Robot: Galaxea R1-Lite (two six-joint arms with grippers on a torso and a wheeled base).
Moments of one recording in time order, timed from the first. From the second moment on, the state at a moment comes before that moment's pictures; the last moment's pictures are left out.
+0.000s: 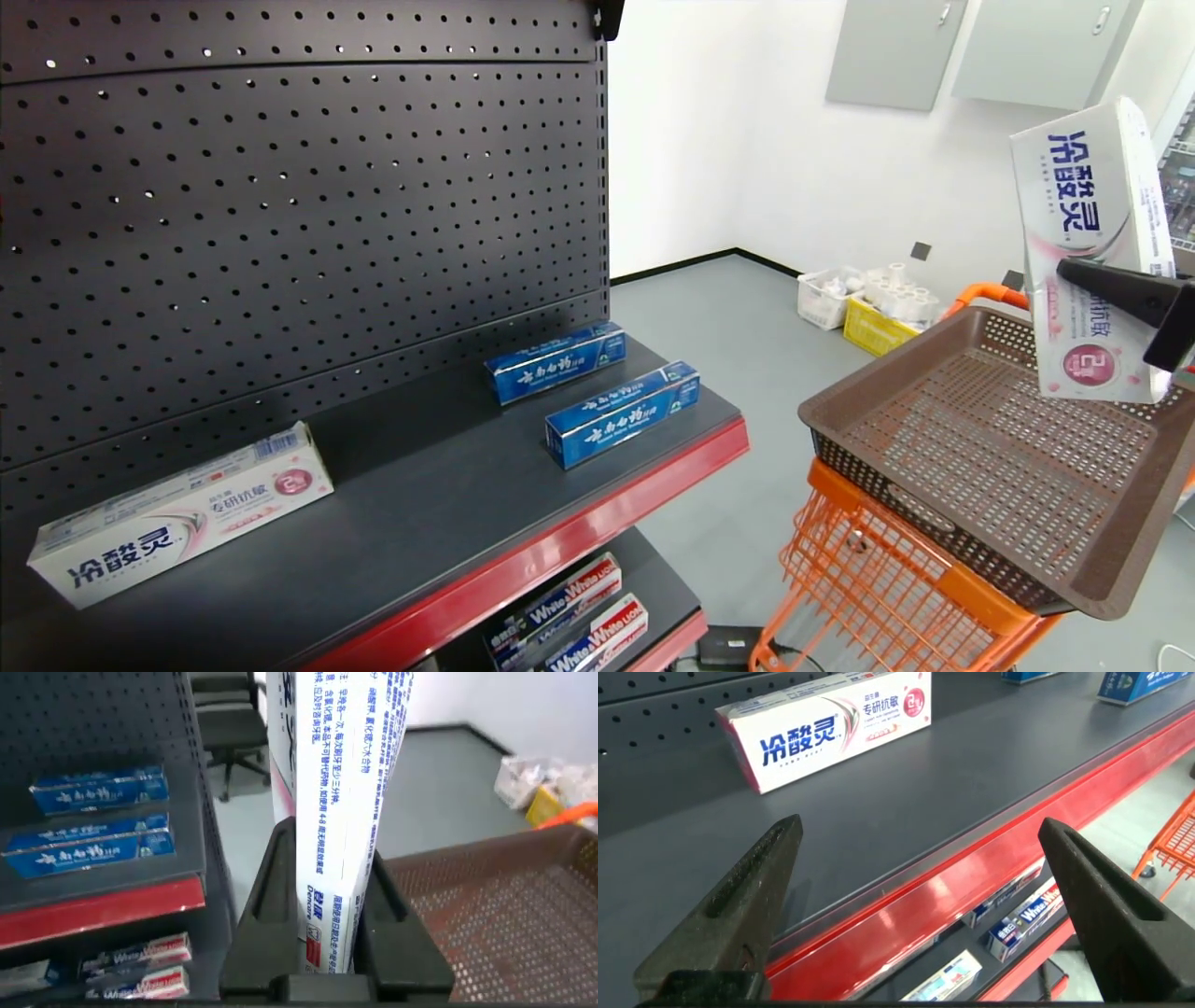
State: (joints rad) left arm 0.01 0.00 0.00 0.00 -0.01 0.01; right arm -0.01 1.23 -0.78 -0.49 0.36 -0.06
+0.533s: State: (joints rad) left arm 0.01 0.00 0.00 0.00 -0.01 0.01; right arm 0.09 1.19 -0.71 -0.61 0.21 -0.01
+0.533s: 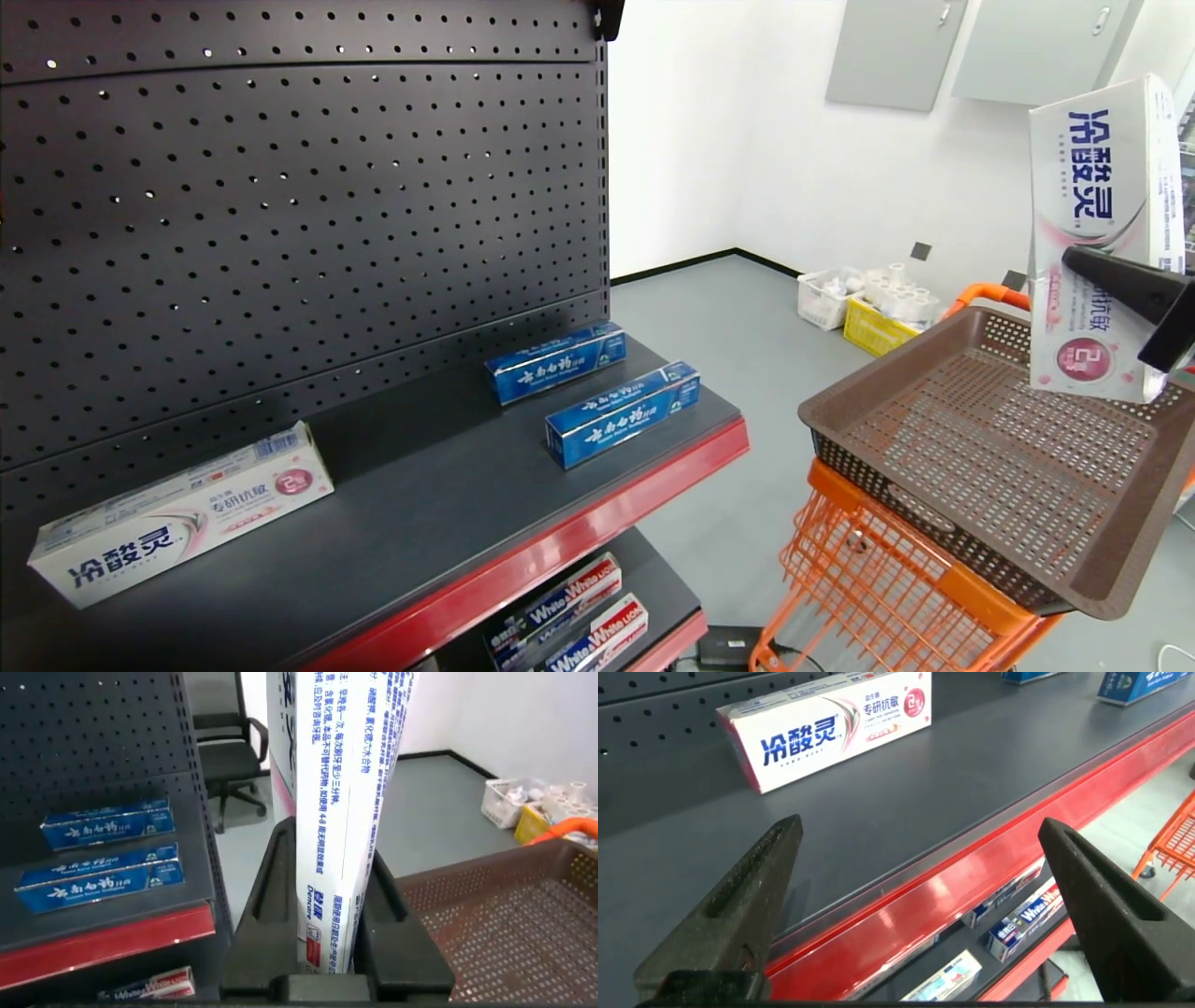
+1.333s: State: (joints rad) left arm 0.00 0.00 0.00 0.00 -0.01 0.01; right arm 0.10 1.21 -0.70 -0.61 0.20 -0.03
